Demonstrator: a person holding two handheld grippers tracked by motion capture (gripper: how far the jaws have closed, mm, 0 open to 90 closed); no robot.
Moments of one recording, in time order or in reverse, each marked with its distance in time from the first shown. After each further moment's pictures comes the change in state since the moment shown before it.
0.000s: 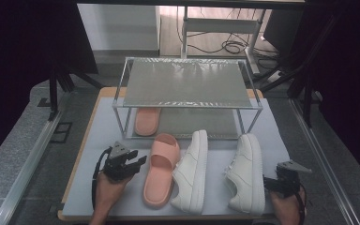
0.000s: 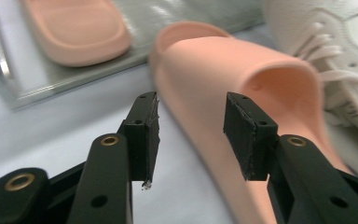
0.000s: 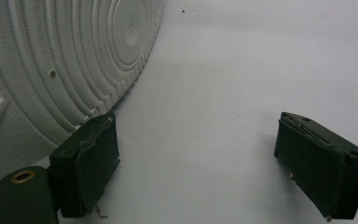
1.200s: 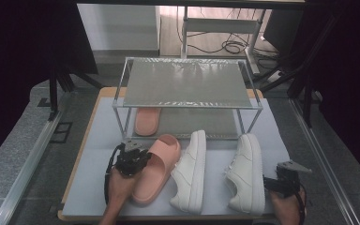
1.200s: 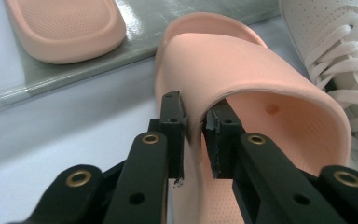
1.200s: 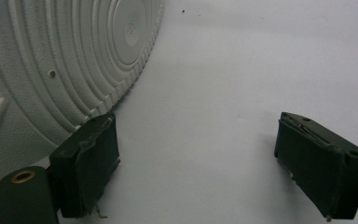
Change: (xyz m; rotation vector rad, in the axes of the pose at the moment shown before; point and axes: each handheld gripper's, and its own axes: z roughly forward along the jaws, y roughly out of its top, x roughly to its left) left arm -0.006 0.013 0.032 0.068 0.060 -0.041; right arm 0.000 0.000 0.000 0.000 0.000 0.000
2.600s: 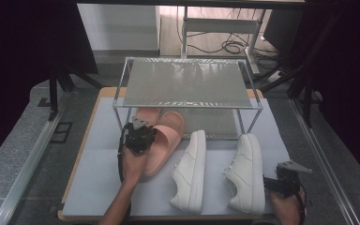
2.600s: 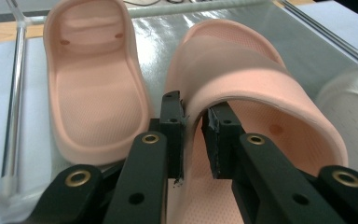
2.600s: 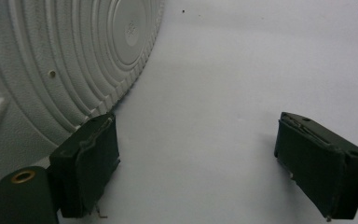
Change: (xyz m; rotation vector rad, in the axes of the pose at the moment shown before) left arm 0.005 0.060 0.034 -0.140 0.118 -0.079; right arm 0.000 0.000 0.000 -0.001 0.000 -0.003
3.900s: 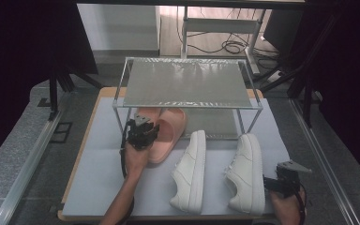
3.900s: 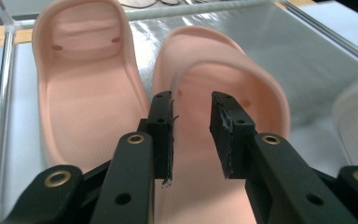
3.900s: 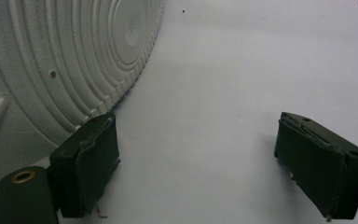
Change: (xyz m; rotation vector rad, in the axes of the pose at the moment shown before) left arm 0.008 0.000 0.011 0.002 -0.037 0.040; right arm 0.000 0.000 0.000 0.000 0.000 0.000
